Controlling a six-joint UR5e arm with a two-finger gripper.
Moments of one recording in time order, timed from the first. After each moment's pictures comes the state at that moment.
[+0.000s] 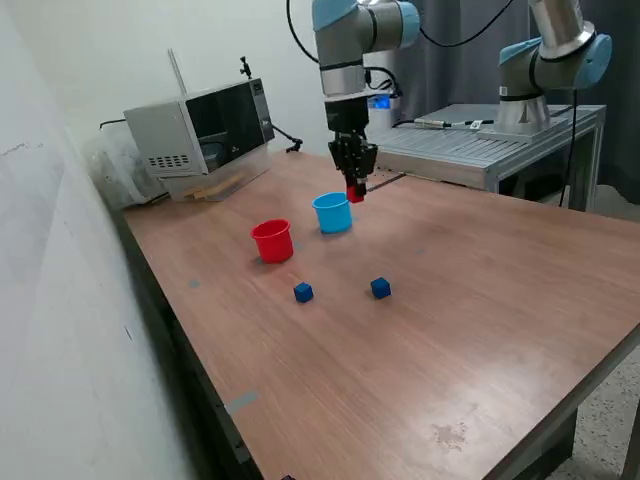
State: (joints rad) arm -0.05 -1.00 1.45 -2.12 -1.54 3.20
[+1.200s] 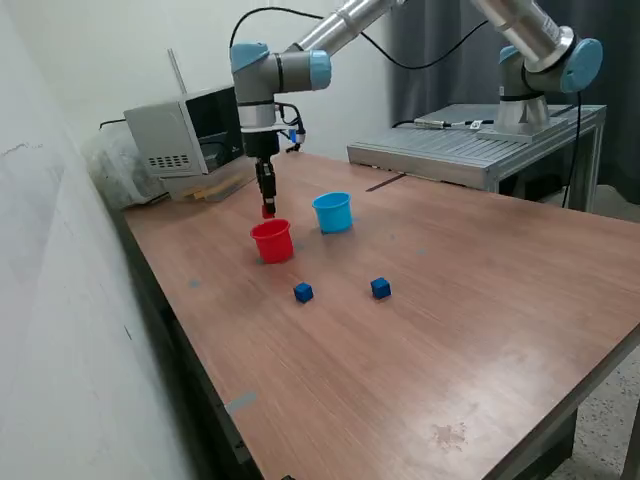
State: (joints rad) arm -0.26 -0.75 1.16 -2.12 -1.53 3.21
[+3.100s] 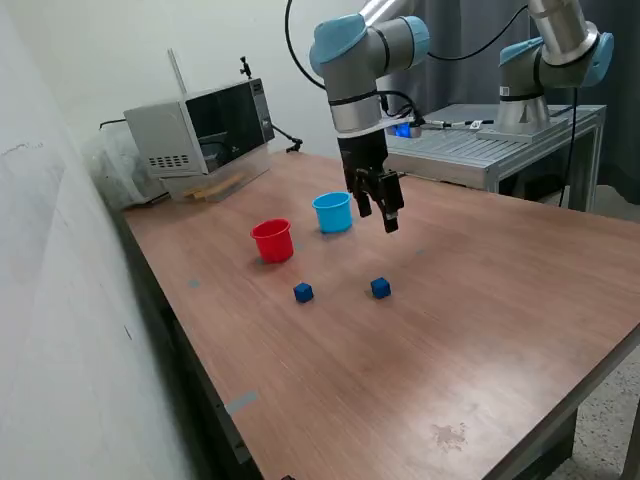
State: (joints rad) arm 0.09 -0.82 1.22 -1.96 -1.53 3.42
